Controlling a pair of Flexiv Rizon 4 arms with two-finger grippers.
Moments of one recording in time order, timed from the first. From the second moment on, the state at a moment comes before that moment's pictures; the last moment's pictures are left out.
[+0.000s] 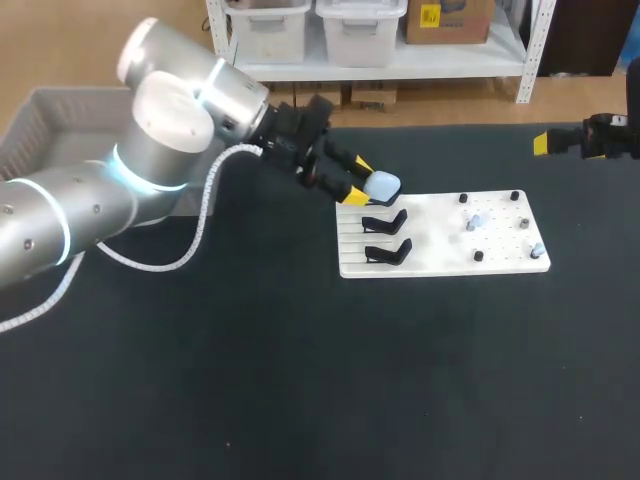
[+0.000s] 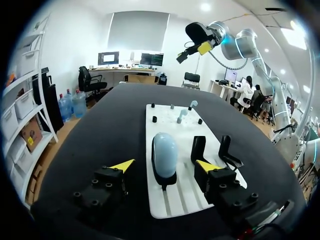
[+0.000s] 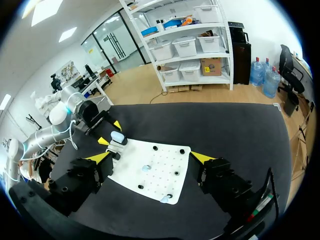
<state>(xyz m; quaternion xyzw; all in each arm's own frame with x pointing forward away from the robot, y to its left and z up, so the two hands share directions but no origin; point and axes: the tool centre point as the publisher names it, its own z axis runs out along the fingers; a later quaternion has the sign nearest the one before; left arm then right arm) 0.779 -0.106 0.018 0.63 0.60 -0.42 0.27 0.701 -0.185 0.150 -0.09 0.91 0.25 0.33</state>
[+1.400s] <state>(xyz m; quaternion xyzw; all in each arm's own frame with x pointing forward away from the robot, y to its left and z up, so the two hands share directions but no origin) 0.781 -0.123 0.012 0.63 0.60 -0.42 0.27 0.701 -0.185 0.150 -0.09 0.91 0.25 0.33</state>
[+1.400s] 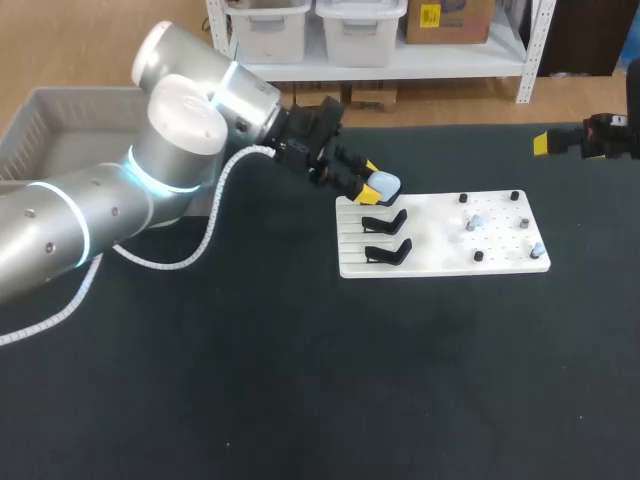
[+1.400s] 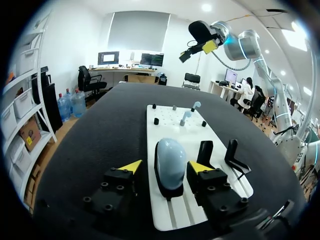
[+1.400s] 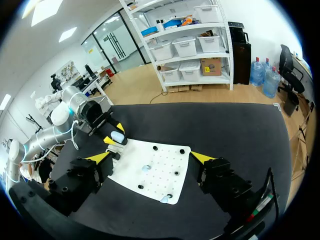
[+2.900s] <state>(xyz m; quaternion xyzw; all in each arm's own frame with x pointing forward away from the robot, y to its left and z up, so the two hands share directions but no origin) 0.752 -0.100 0.137 0.62 0.50 -0.48 0.37 0.701 -0.185 0.150 -0.09 0.91 0.25 0.33</state>
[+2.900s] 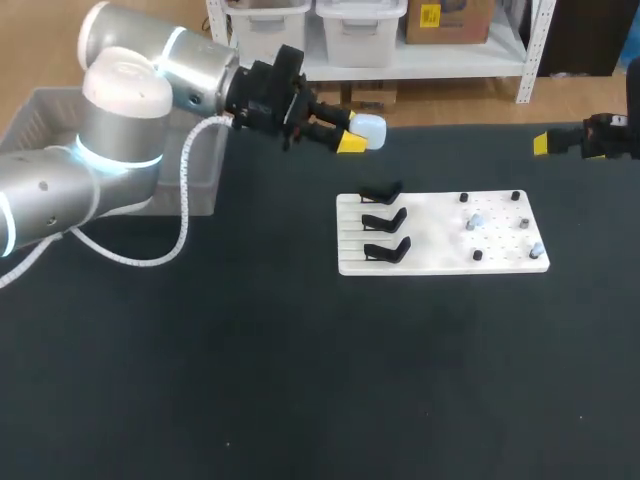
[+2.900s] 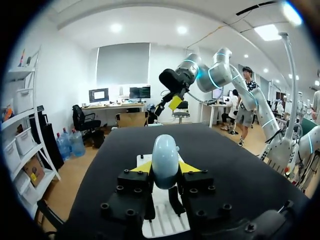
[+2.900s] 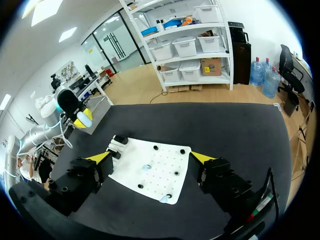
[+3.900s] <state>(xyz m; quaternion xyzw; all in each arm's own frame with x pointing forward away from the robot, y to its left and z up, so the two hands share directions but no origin) 0.715 -0.111 0.141 0.55 0.54 -0.47 0.42 0.701 -0.185 0.150 -0.09 0.91 0.25 0.33</state>
